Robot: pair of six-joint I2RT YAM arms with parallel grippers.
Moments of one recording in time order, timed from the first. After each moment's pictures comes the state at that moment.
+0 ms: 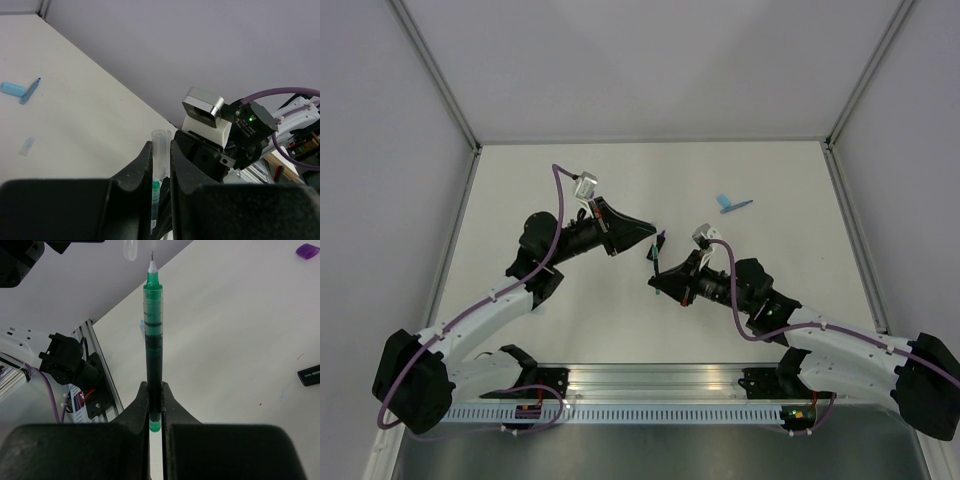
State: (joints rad) left arm -0.59 1.11 0.70 0.60 0.58 -0.71; right arm 0.88 0.98 0.43 0.50 -0.23 0.47
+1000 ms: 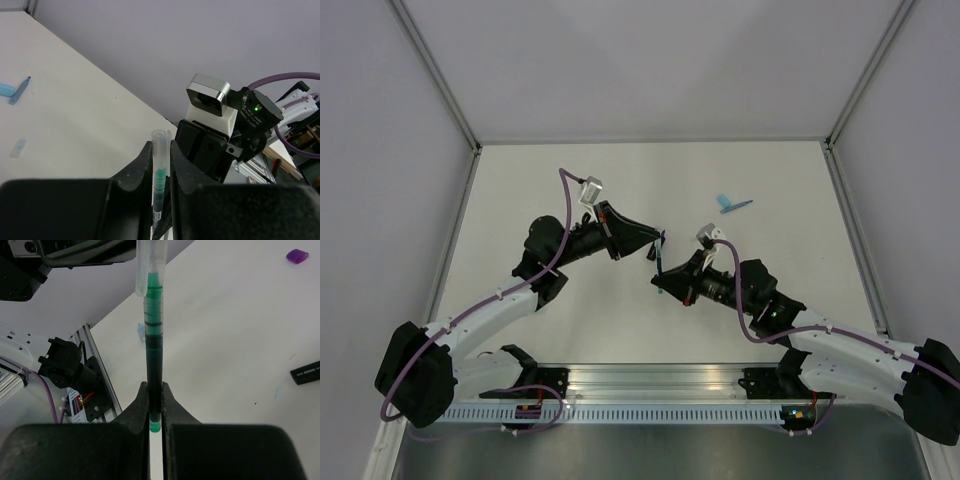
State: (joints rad) left arm -0.61 1.14 0.66 0.68 0.60 -0.72; right arm 0.88 0.94 0.43 0.46 -0.20 0.47
